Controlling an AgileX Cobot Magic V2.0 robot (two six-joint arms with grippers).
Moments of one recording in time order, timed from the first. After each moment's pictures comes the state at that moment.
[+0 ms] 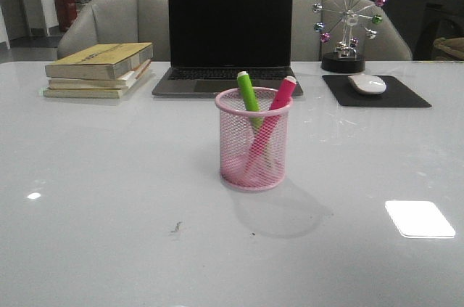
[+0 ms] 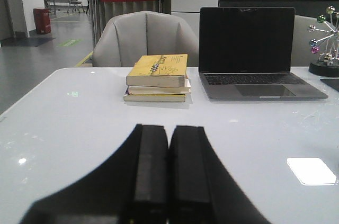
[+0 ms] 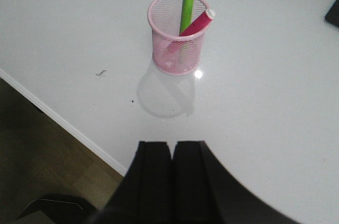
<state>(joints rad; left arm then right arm) -0.10 0.00 0.00 -0.04 0.06 0.02 0.56 0.71 -0.78 0.02 0.77 0.00</state>
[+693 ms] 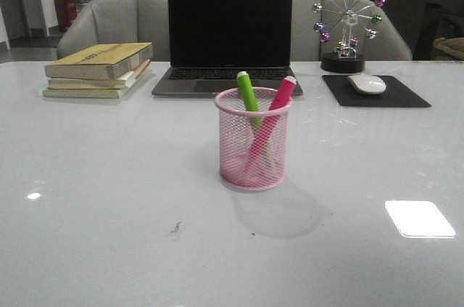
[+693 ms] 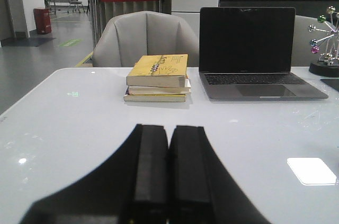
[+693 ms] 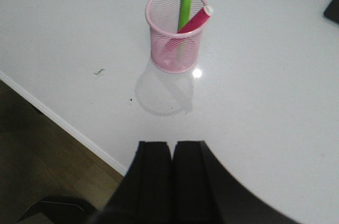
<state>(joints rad) -0.10 0.00 0.00 -0.04 0.06 0.02 0.52 0.68 -0.75 0.03 0.76 0.00</state>
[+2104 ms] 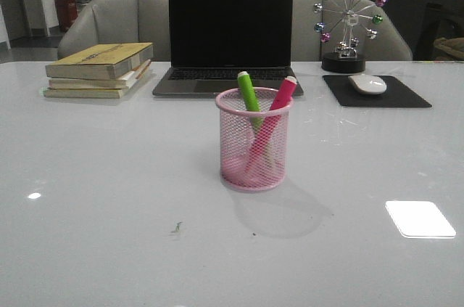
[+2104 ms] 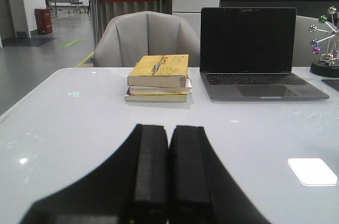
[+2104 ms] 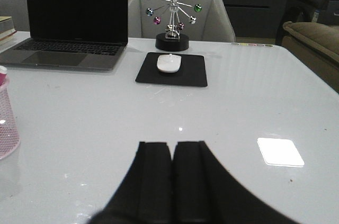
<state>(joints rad) -0.10 0.00 0.00 -0.04 0.06 0.02 -0.02 -0.01 0.03 0.02 0.11 0.00</state>
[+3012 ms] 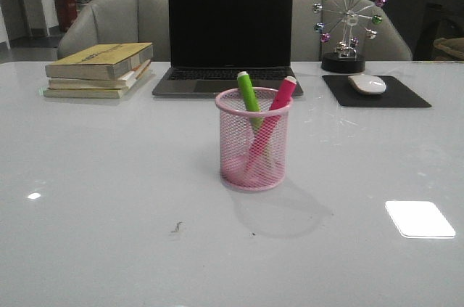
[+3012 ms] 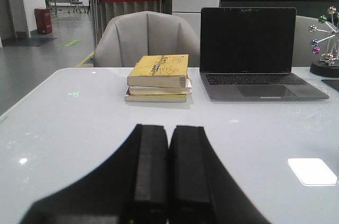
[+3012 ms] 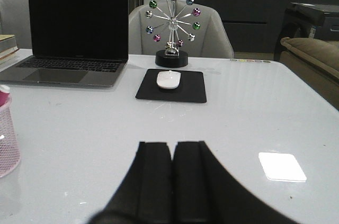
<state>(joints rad) -0.10 0.00 0.00 -0.04 0.06 0.02 -0.02 -0.01 0.03 0.02 0.05 0.00</state>
